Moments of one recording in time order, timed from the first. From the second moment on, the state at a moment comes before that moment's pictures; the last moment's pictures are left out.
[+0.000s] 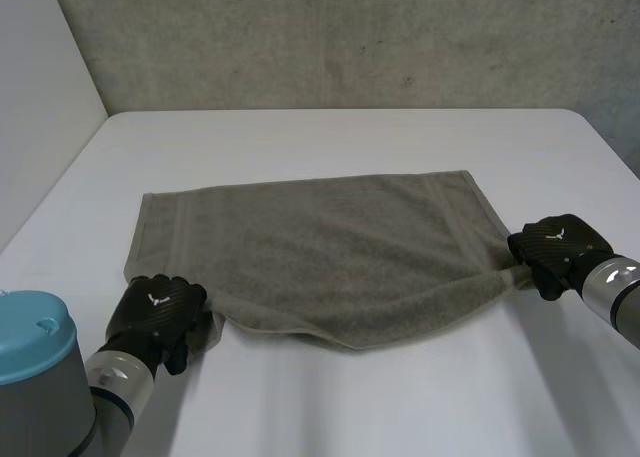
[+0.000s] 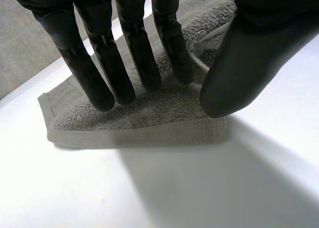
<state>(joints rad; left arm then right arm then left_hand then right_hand) 4.27 -1.76 -2.09 3.43 -1.69 3.45 1.61 -1.23 1.76 -0.04 1.26 2.44 1.14 1.14 1.14 1.13 1.13 1.33 1.29 1.33 1.34 1.17</state>
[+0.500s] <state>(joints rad) 4.25 -1.98 -1.88 3.45 -1.70 3.46 1.62 -1.21 1.76 -0.04 1.25 2.43 0.72 0.72 0.71 0.73 0.70 1.33 1.30 1.33 1.34 1.17</state>
